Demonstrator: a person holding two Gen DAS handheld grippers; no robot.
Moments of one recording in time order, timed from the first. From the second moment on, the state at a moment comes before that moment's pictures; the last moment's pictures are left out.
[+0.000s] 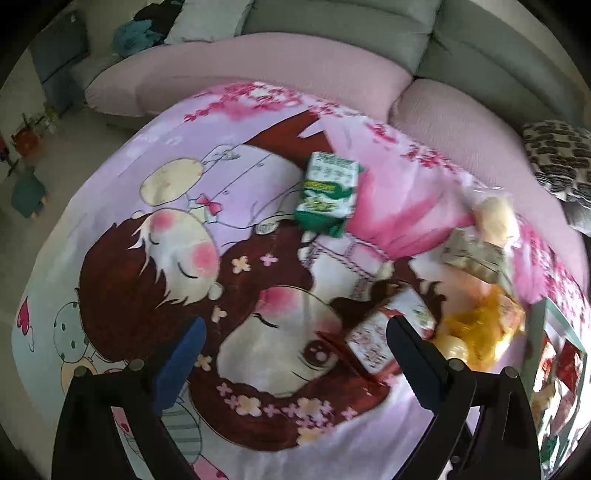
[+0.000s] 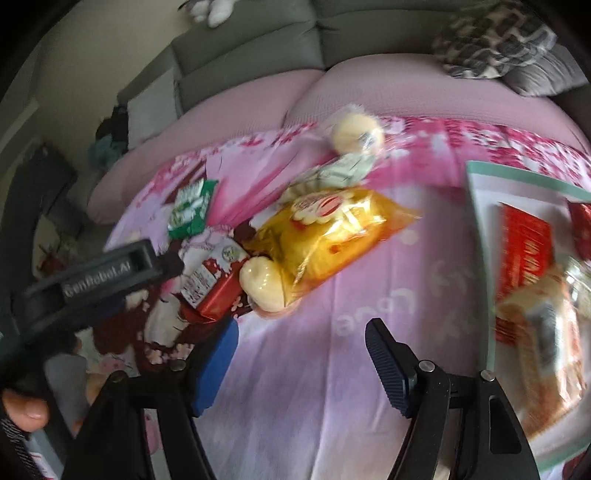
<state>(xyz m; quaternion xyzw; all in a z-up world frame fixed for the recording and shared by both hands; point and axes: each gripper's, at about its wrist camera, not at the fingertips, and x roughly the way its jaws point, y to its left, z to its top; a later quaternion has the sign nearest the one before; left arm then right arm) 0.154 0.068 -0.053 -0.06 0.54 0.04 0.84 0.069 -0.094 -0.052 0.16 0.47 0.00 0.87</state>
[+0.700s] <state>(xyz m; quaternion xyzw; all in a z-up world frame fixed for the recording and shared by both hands) 0.167 0.092 -0.072 -0.09 0.57 0.05 0.82 0.105 -0.050 -0.082 0.01 0.44 -0.03 0.90</state>
